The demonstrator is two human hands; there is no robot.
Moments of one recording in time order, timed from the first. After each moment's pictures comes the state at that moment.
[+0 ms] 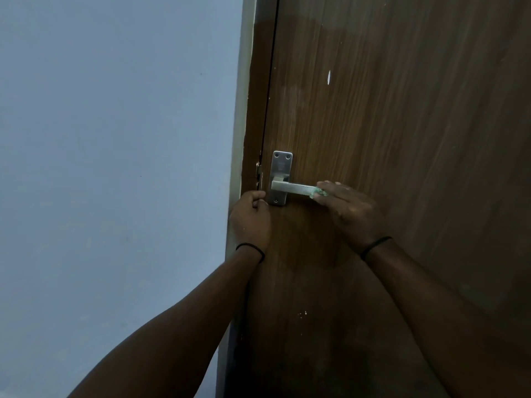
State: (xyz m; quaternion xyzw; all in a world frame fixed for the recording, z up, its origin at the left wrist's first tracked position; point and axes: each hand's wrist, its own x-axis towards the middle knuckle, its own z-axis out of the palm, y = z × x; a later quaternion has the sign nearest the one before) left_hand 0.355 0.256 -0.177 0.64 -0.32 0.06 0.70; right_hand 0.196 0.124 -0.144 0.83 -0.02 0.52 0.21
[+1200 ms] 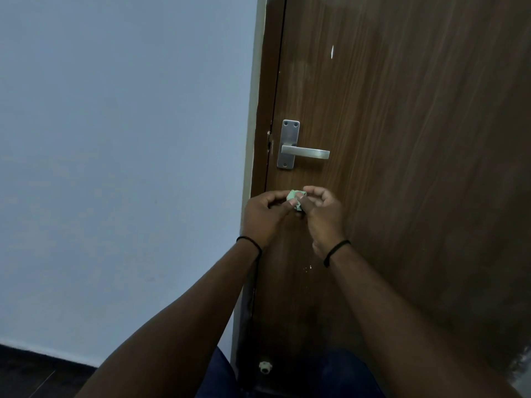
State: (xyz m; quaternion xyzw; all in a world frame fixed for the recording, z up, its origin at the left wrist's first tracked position) left_hand 0.319 0.328 -0.228 0.56 -0.47 -0.04 0.68; right_hand 0.220 0.253 -0.212 0.59 -0.20 0.52 -0.58
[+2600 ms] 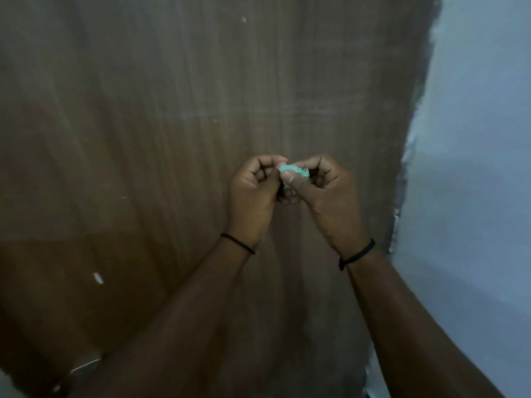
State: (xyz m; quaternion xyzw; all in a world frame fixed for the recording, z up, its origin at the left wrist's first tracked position) left_hand 0.116 0.076 0.182 0.27 -0.59 -0.31 0.69; right_hand -0.003 0.079 0.178 0.60 -0.22 0.69 -0.33
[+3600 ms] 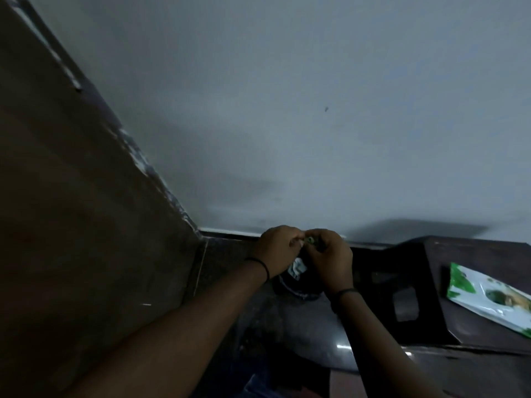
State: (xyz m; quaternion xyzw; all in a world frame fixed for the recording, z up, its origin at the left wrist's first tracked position) left_hand -0.222 0.218 -0.267 0.16 -0.90 -0.40 -0.01; right_hand -0.282 0.355 -0.292 0.20 -0.87 0.44 -0.08
